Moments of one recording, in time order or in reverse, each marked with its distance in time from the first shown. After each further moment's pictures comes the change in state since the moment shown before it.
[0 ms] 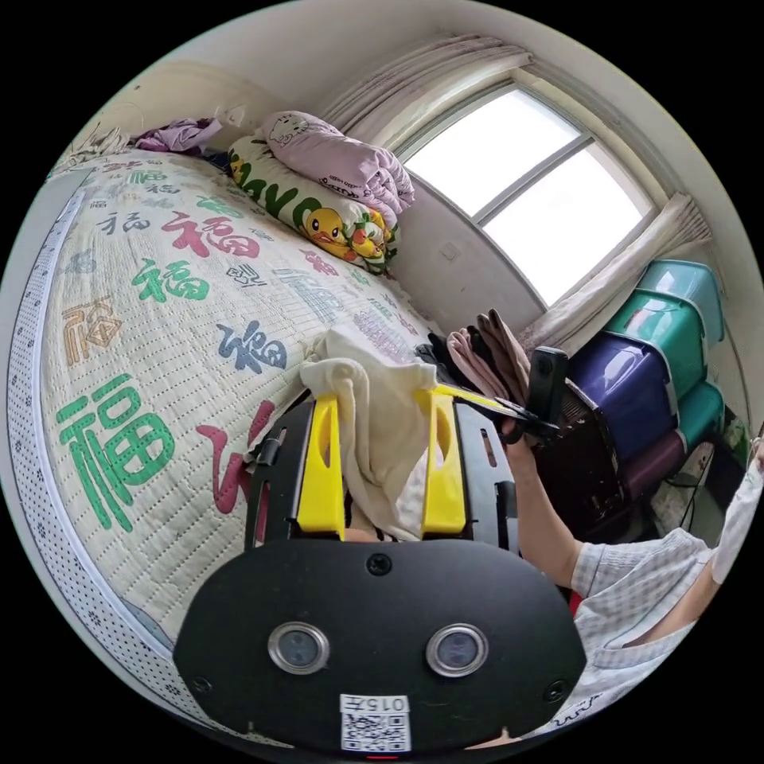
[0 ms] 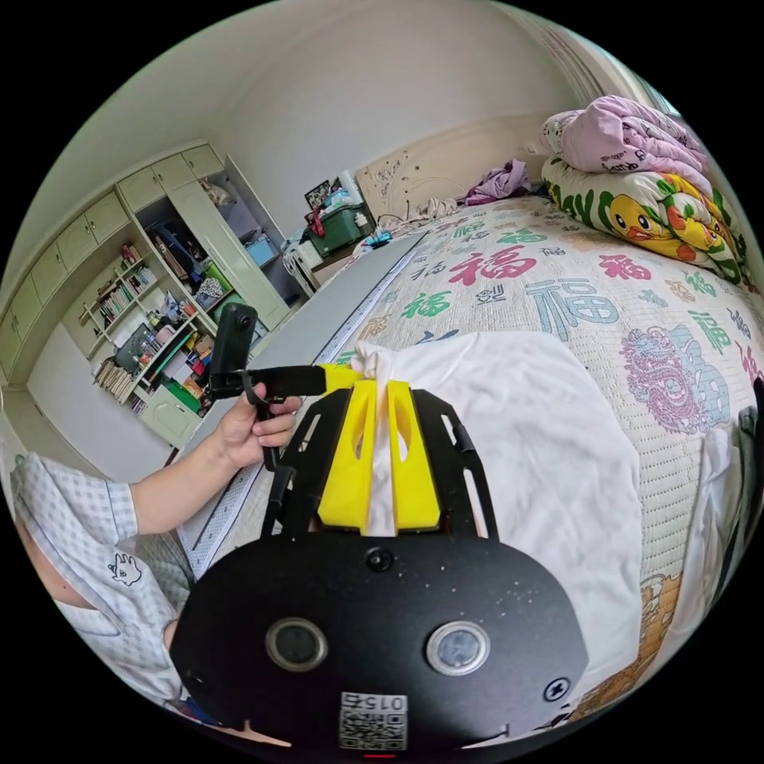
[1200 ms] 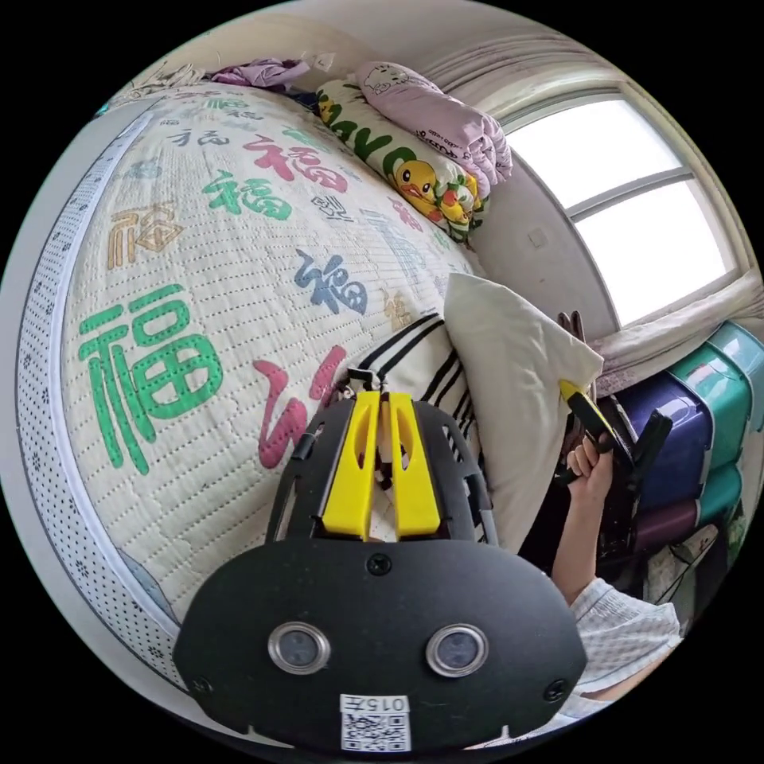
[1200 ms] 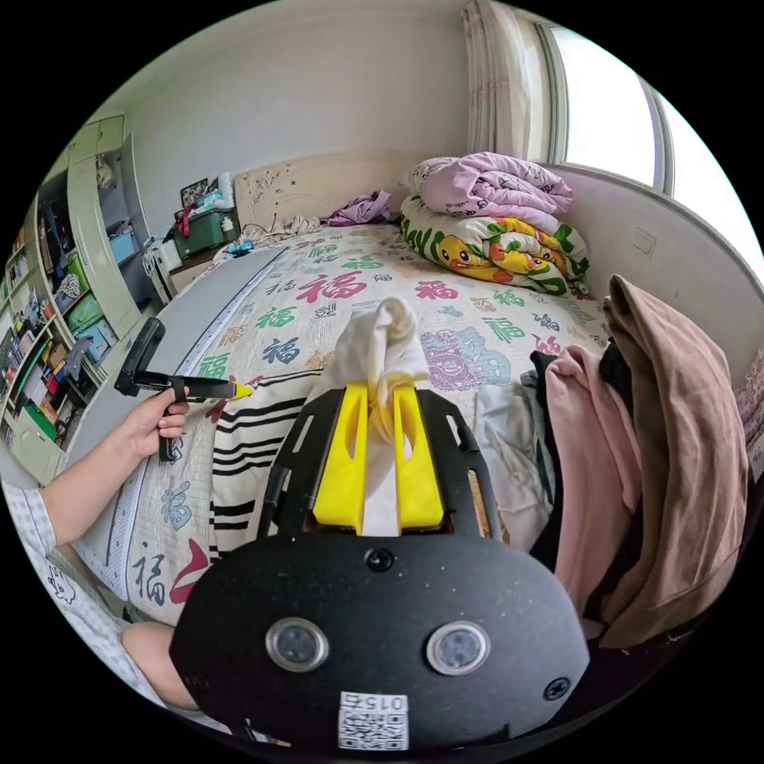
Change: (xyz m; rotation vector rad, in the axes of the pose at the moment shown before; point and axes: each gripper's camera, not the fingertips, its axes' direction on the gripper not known) left arm -0.034 0.033 -0.109 -0.101 -0.045 -0.153; right arm 0.115 0.080 0.031 0.060 0.630 0.053
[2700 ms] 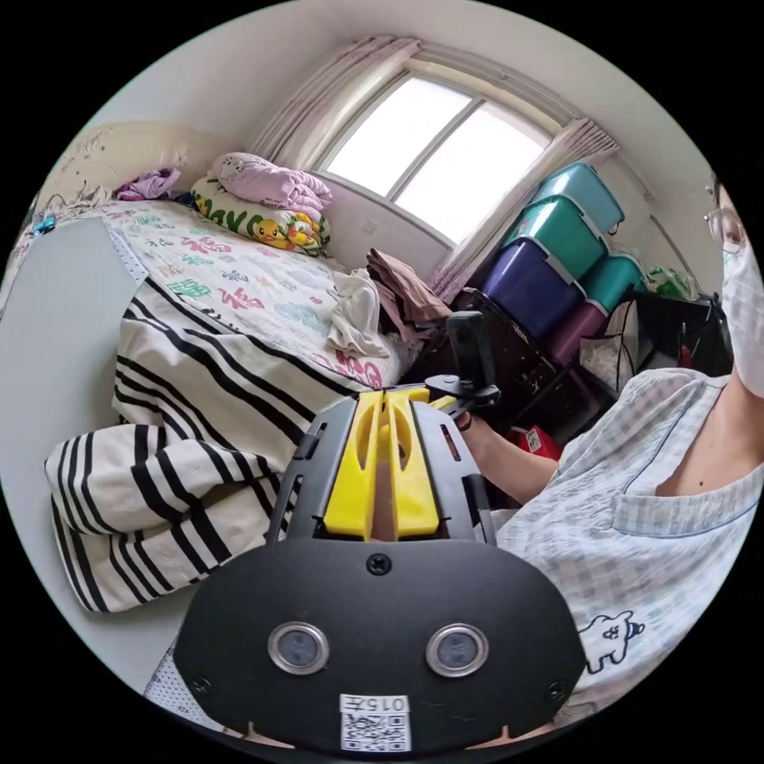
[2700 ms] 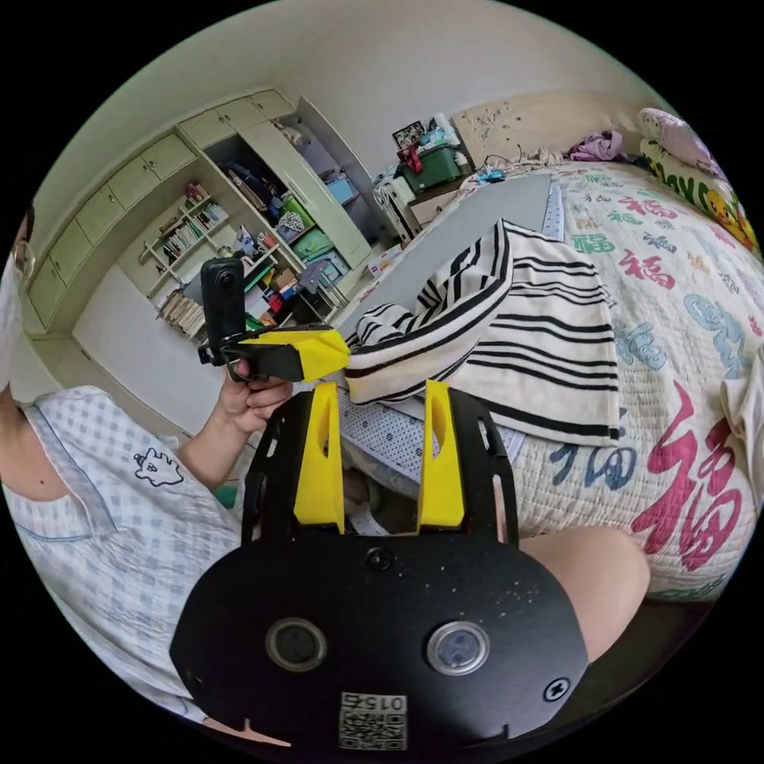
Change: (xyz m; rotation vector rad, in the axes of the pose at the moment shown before) left arm 0.144 0.389 -0.326 -0.001 0.124 0.432; right arm -0.241 0.389 -0.179 -0.217 -0.901 -0.074
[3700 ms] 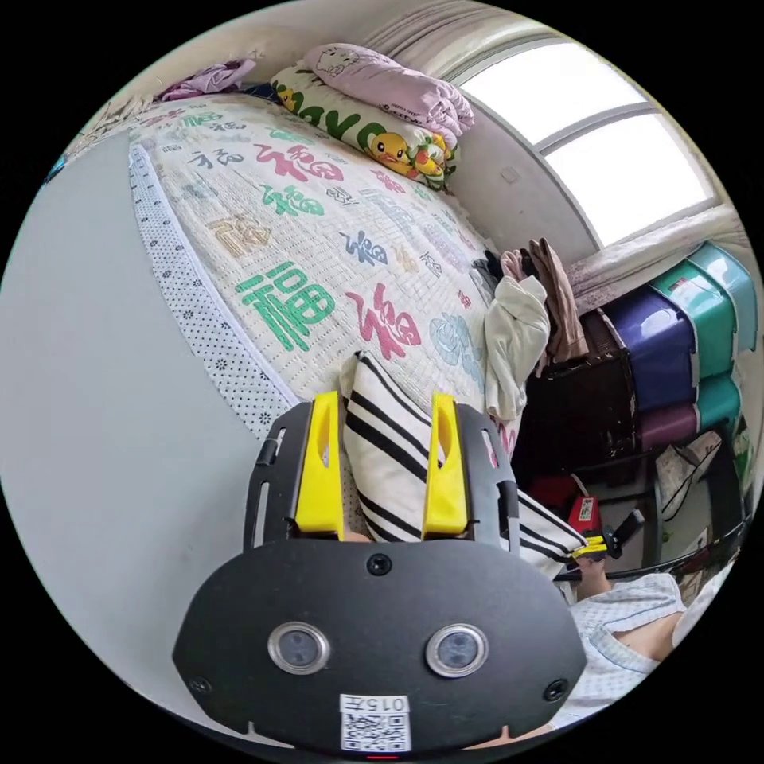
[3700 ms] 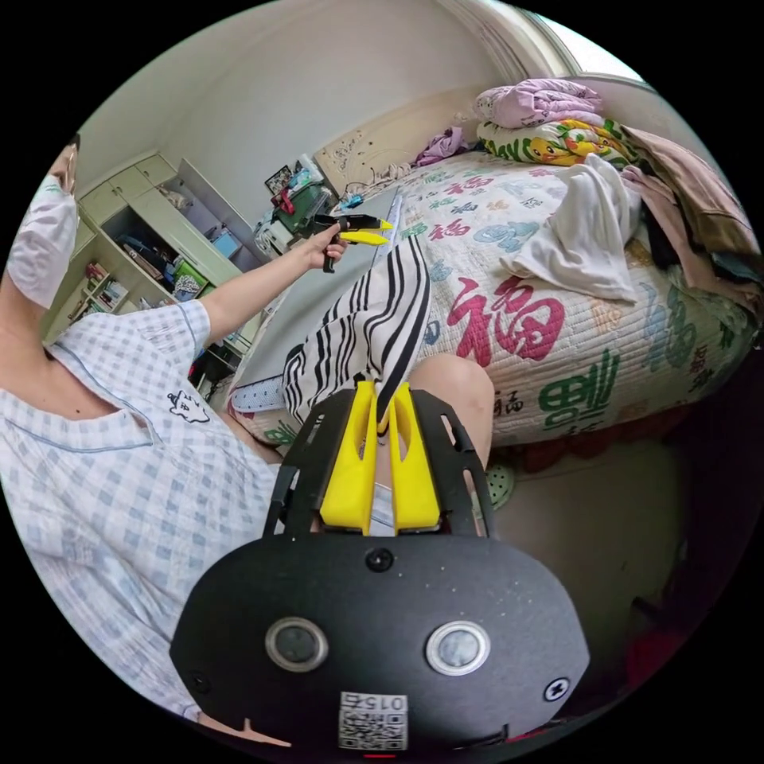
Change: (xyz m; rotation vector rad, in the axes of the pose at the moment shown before) left arm -0.249 -0.237 0.122 -0.349 -0.232 -0.345; right arm 0.109 0.157 -0.132 0.142 0.417 0.262
